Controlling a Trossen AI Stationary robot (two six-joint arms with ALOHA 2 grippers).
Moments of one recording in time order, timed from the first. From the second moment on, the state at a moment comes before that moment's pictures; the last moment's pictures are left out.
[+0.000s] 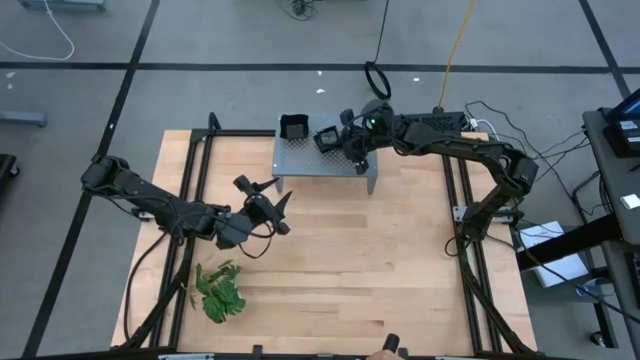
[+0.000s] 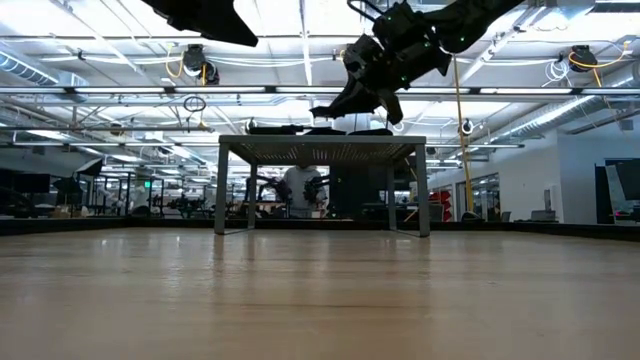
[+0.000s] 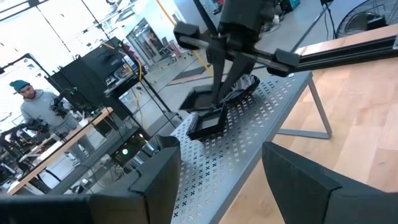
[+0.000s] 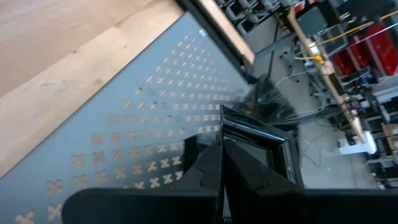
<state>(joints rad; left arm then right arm) -0.35 1.28 0.78 0.21 -1.18 0.24 -0.53 1.61 1.21 -0.08 -0.37 -1.09</state>
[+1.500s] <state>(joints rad) -0.35 1.28 0.78 0.21 -1.28 0.29 -0.46 1.59 1.21 -0.10 -0.11 -1.03</state>
